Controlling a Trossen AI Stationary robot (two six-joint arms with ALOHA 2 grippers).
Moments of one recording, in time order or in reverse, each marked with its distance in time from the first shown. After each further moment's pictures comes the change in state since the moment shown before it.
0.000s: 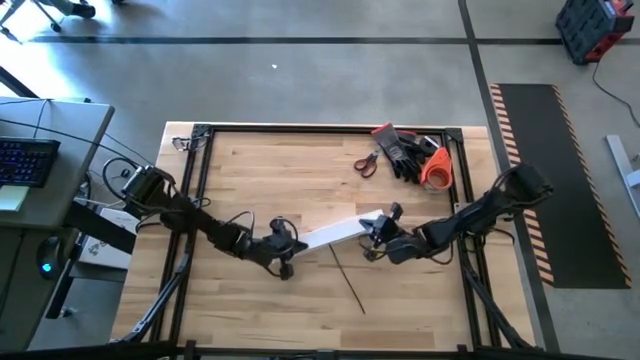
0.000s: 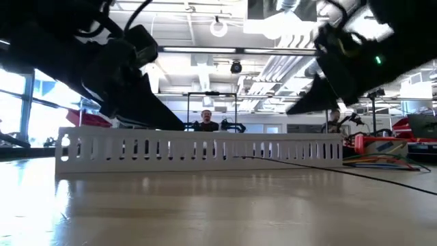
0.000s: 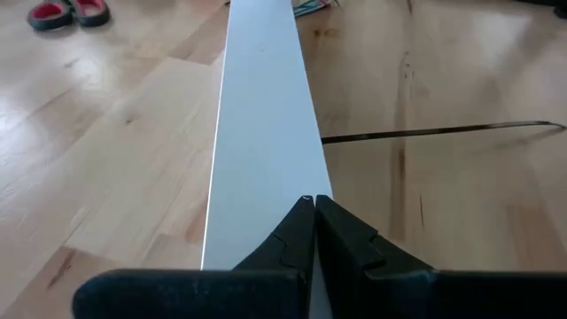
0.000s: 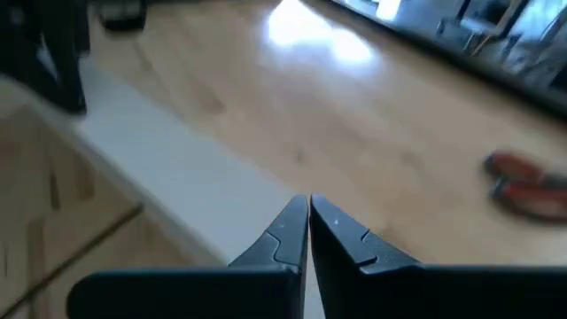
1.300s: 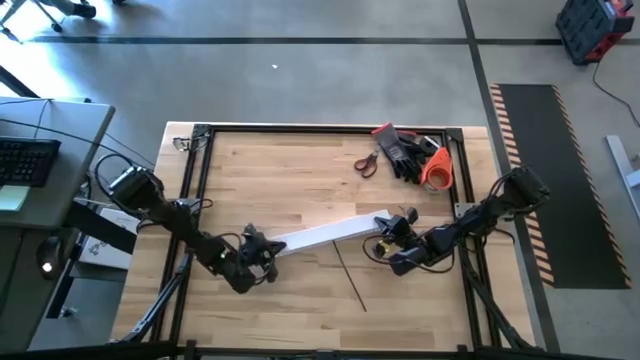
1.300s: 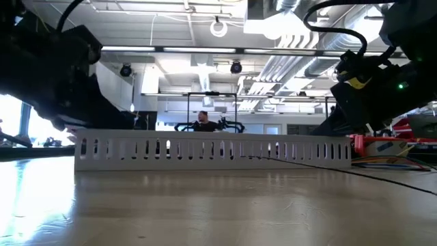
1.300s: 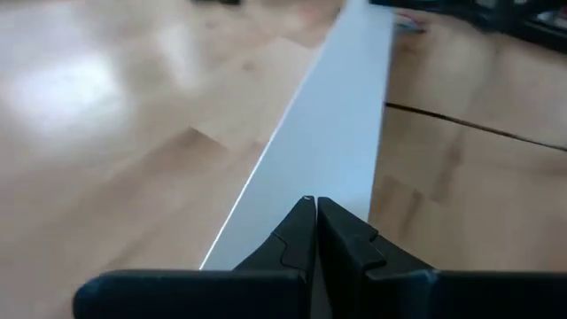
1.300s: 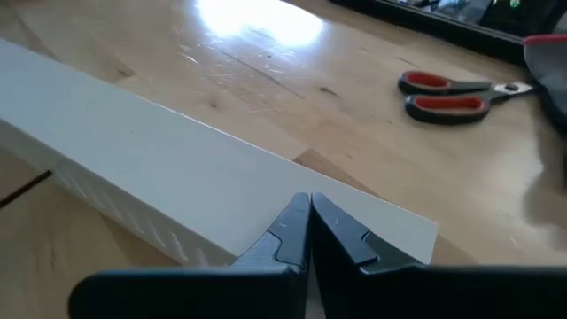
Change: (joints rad) left arm -0.235 -0.059 -0.051 -0.352 -0.403 -0.603; right arm 0.089 0.087 -0.055 -0.258 0.145 0.470
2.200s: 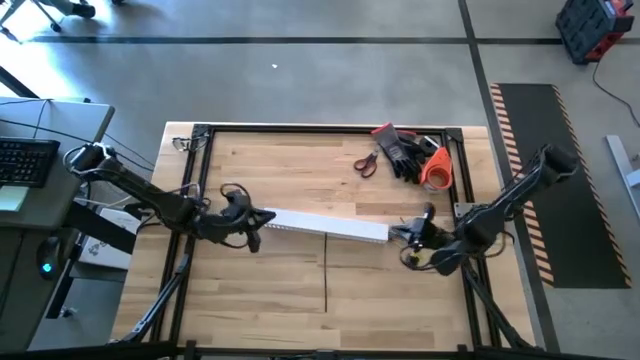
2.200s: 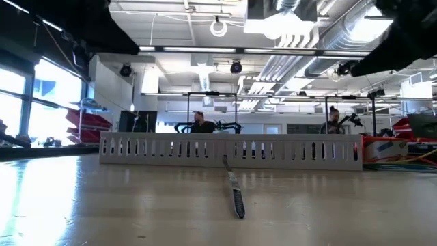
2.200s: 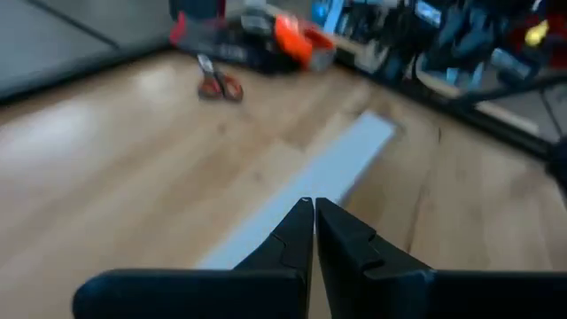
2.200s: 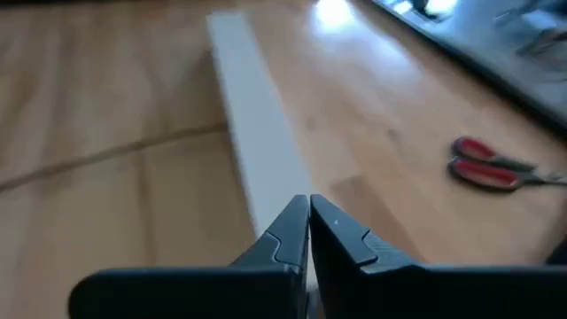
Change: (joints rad) left arm 0.191 -0.701 0.040 -0.277 0.181 0.377; right arm 0.183 -0.591 0.062 -0.447 -0.118 -0.261
